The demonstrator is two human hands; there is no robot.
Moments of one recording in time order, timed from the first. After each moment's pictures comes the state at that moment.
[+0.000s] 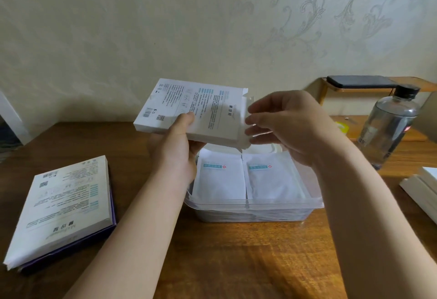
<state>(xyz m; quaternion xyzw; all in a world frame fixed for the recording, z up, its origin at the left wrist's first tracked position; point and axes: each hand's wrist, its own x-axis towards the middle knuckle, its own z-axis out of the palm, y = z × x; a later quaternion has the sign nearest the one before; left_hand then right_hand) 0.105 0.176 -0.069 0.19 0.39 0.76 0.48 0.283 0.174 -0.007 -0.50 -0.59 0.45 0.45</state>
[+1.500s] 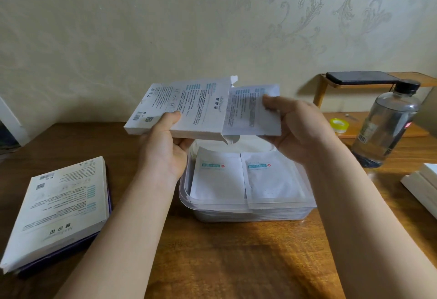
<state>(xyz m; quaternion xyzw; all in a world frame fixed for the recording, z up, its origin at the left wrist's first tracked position) 0.086 0.183 -0.070 0.18 0.35 0.76 0.52 0.293 0.208 -0.032 -0.38 -0.40 0.63 0.54</state>
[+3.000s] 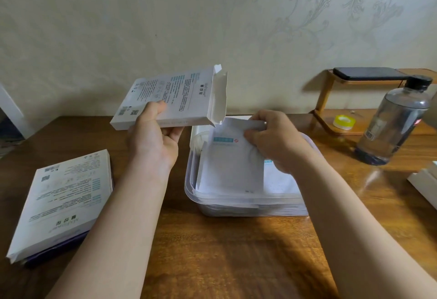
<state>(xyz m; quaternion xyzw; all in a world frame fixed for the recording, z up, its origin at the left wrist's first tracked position) 0.068 0.176 -0.064 0.11 0.33 0.80 0.48 0.268 0.216 -0.076 -0.55 -0.62 0.38 0.41</state>
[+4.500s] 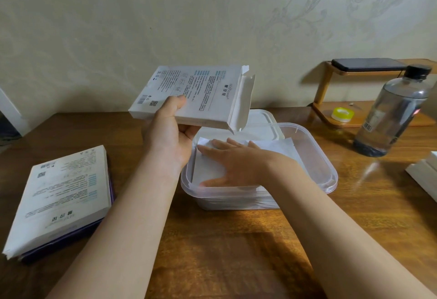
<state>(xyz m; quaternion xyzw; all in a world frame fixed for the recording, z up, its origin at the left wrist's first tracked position) 0.089 0.185 -0.074 0.19 0.33 0.76 0.52 0.238 0.194 -0.093 -0.42 -0.90 0.12 -0.08</state>
